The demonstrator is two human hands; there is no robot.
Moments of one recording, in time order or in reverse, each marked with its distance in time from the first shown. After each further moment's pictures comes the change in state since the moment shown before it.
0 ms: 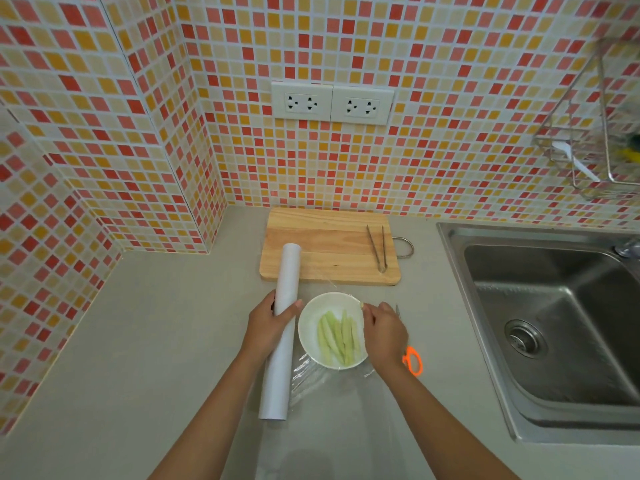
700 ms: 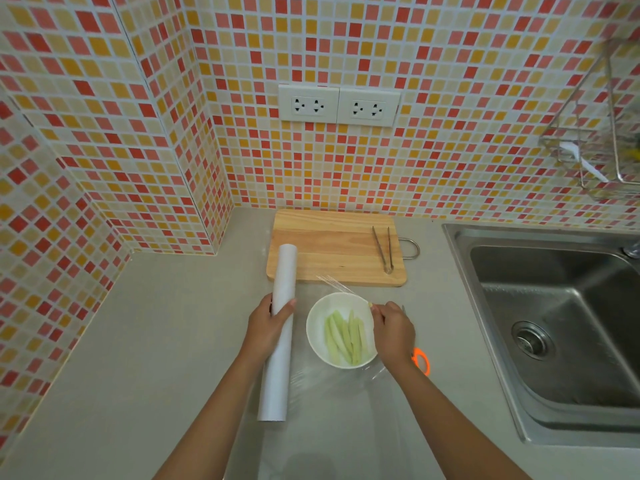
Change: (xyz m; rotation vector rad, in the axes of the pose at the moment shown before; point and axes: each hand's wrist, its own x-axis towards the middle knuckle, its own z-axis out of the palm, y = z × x) left_hand 0.005 -0.008 -0.012 0.003 0.028 -0.056; right_hand 0.005 0.004 -0.001 0.048 -0.023 -0.004
